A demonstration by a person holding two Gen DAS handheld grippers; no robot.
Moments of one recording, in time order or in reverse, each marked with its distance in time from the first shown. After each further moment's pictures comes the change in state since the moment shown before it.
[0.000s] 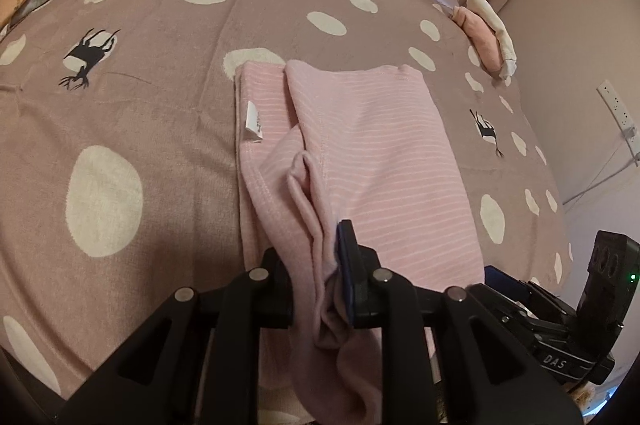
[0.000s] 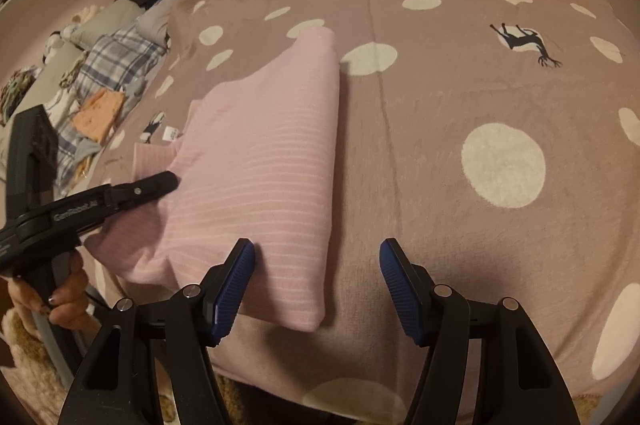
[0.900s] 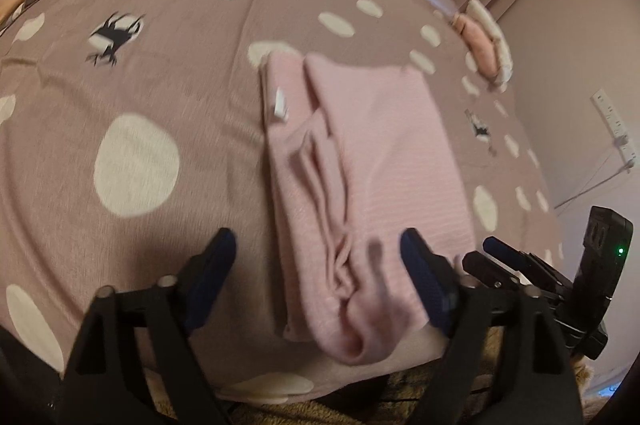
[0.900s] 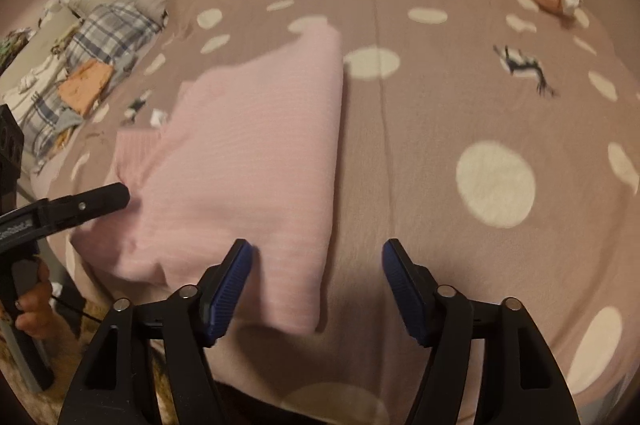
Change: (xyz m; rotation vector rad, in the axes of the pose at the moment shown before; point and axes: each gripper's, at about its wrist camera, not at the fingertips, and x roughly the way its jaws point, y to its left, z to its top) left arm -0.025 0.019 -0.017 -0.031 -0.021 -0.037; right arm -0.001 0.014 0.005 -0.113 -0.014 -0.096
